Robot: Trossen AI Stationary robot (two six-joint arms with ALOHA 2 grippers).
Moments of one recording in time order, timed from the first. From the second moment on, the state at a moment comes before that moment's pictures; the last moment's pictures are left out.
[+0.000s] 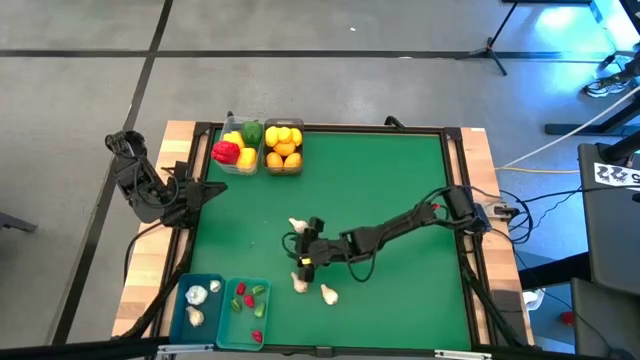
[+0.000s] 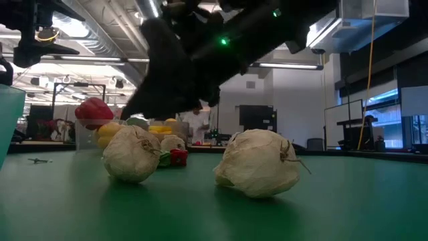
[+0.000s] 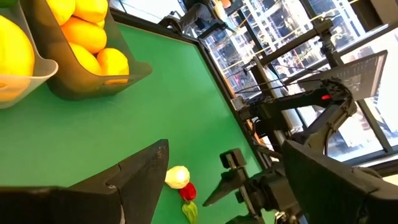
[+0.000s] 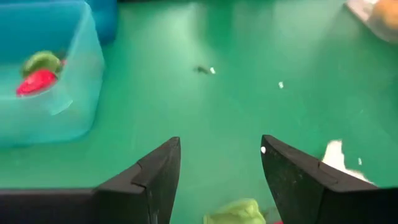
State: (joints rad) left arm -0.87 0.23 0.55 -0.99 -1.17 -1.60; right arm 0.28 2.14 1.37 0.19 0.36 0.26
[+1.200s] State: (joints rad) left arm -0.88 0.23 0.55 -0.99 -1.19 -1.62; right arm 0.28 2.22 1.35 0.08 0.36 0.40
